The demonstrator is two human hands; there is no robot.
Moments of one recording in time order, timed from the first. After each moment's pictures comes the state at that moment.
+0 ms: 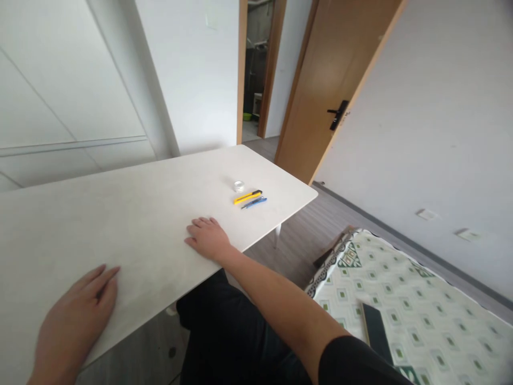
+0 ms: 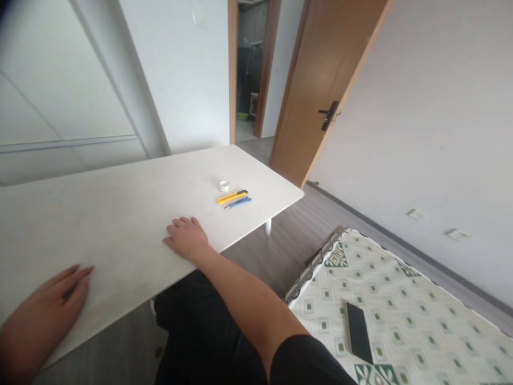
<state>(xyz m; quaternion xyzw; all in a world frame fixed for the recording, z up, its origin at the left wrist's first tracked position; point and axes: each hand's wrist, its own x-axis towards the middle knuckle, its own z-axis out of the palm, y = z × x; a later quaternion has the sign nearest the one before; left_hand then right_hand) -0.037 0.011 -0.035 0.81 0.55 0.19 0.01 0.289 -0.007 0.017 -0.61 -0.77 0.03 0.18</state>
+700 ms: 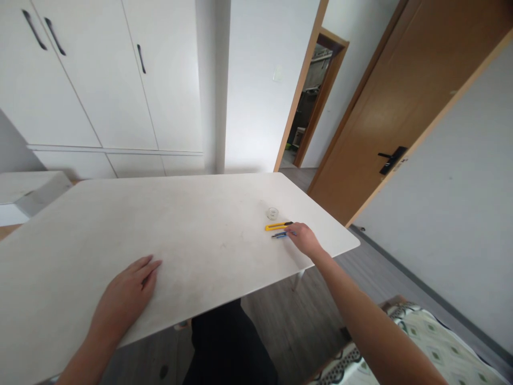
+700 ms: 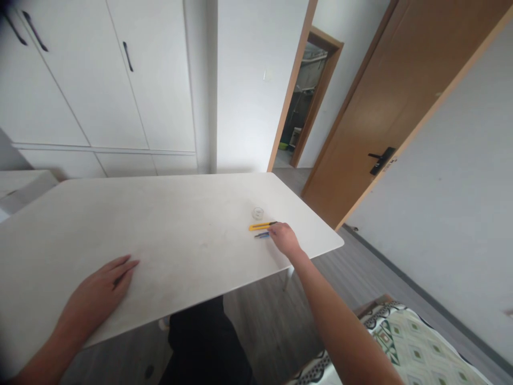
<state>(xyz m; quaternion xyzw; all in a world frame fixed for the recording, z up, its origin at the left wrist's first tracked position) -0.022 0.004 -0.028 0.79 0.57 0.22 -0.05 0.500 -0.005 0.061 -0.69 -0.71 0.01 0.17</state>
